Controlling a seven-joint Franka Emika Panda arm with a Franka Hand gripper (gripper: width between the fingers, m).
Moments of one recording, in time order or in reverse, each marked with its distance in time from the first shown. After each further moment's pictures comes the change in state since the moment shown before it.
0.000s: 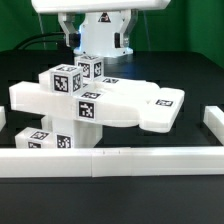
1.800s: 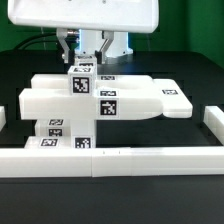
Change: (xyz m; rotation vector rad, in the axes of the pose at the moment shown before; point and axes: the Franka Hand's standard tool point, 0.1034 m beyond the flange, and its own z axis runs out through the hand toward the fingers) arm 0.006 0.017 0.023 -0.044 0.024 -0.603
